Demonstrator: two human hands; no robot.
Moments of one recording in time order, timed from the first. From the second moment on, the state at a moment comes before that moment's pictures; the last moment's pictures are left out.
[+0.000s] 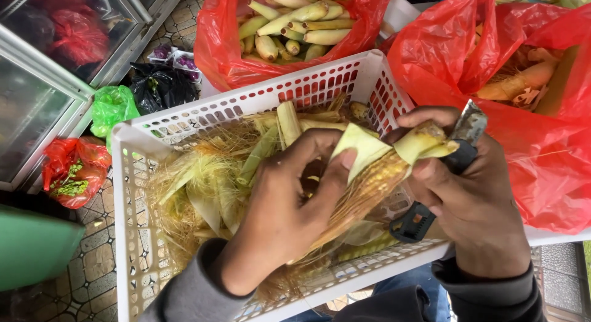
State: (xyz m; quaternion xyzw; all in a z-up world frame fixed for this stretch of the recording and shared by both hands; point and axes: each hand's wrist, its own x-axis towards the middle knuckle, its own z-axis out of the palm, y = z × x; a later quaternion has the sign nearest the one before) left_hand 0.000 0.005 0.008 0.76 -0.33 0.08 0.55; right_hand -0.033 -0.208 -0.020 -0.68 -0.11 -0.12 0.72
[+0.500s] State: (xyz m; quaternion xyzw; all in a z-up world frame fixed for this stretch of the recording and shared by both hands) left_hand 0.001 -0.003 -0.008 0.79 -0.25 0.12 0.55; right_hand -0.038 -0.207 -0.016 -0.67 -0.14 -0.14 0.72
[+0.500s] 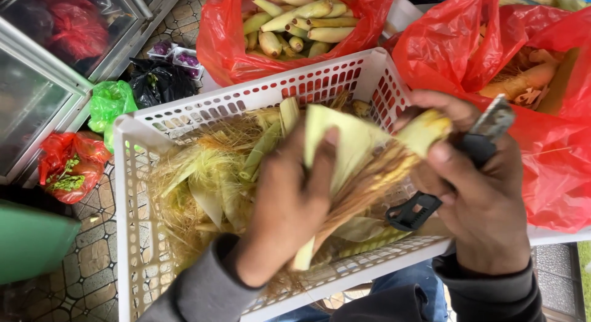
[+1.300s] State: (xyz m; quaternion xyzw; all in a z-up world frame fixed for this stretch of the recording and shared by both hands) left_hand 0.007 -0.001 -0.004 0.65 -0.42 -0.18 0.61; right_hand -0.034 -0.201 -0.013 -0.63 -0.03 -0.28 0.73
